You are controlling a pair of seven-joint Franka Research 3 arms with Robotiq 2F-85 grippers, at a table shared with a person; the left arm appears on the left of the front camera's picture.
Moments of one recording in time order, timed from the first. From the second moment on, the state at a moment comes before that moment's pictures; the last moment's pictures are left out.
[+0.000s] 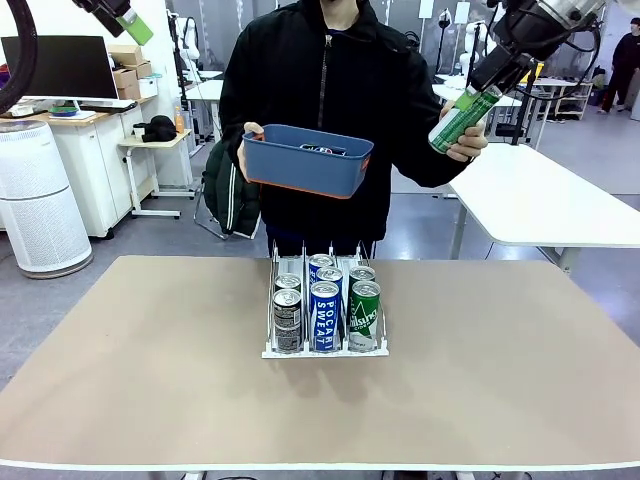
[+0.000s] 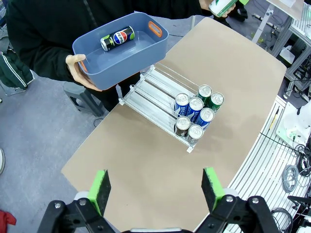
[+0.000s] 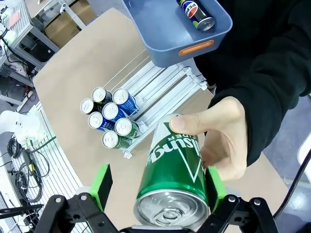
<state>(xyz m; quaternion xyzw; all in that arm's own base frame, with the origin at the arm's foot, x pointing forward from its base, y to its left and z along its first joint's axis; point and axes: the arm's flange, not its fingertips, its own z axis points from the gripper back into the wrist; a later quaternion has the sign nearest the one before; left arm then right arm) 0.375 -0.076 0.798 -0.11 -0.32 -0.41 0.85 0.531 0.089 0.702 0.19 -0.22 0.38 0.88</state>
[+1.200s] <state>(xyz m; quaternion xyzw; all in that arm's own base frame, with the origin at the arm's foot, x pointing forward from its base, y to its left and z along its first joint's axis) 0.375 -0.076 0.798 -0.11 -0.32 -0.41 0.85 0.532 0.086 0.702 0.19 -0.22 0.38 0.88</state>
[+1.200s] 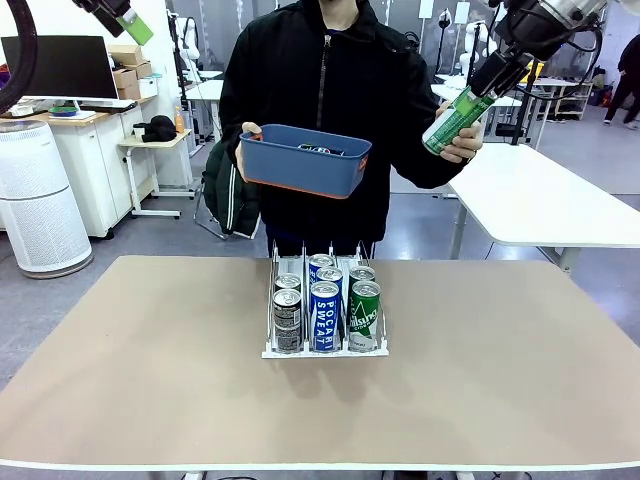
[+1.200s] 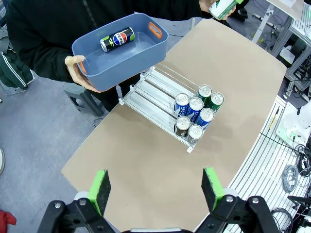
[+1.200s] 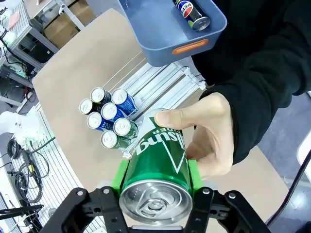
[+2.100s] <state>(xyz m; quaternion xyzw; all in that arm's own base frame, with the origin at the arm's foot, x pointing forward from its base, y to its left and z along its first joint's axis) 0.375 -0.076 0.798 -0.11 -0.32 -0.41 0.85 0.530 0.085 0.703 0.20 -0.21 0.38 0.88</state>
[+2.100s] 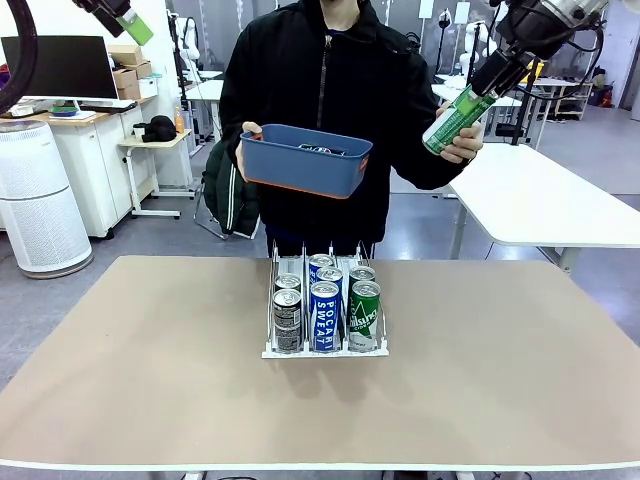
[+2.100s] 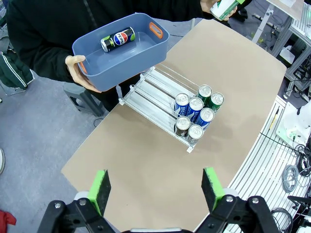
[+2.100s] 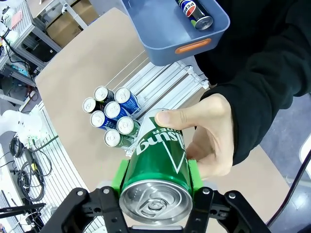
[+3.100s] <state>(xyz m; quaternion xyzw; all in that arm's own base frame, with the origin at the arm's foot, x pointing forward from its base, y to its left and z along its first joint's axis) 0.375 -0.076 0.798 -0.11 -0.32 -0.41 0.85 0.531 0.086 0.701 0.20 -0.21 0.38 0.88</state>
